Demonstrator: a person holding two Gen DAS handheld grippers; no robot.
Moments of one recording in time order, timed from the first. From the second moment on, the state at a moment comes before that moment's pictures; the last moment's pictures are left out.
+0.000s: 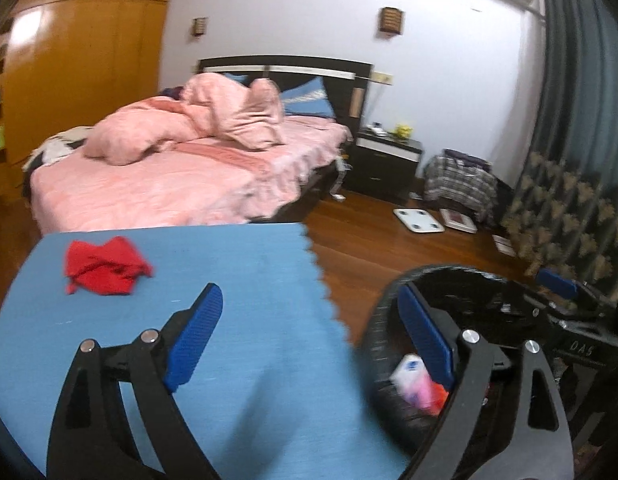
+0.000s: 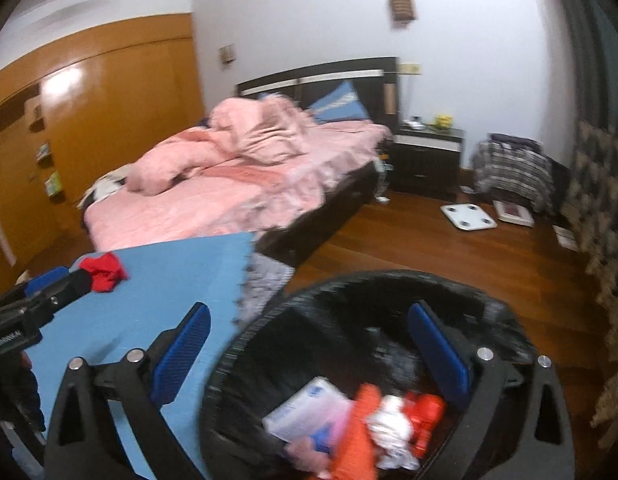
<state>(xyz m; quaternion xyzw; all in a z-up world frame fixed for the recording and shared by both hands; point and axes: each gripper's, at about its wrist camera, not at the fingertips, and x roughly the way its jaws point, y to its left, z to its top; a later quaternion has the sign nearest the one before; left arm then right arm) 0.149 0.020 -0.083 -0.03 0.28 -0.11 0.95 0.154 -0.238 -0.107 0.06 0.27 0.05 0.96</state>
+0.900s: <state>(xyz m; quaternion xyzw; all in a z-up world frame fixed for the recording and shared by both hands) 0.218 0.274 -0.138 -0.07 0.31 0.08 0.94 0.306 0.059 -0.144 -0.03 0.30 0.23 0.92</state>
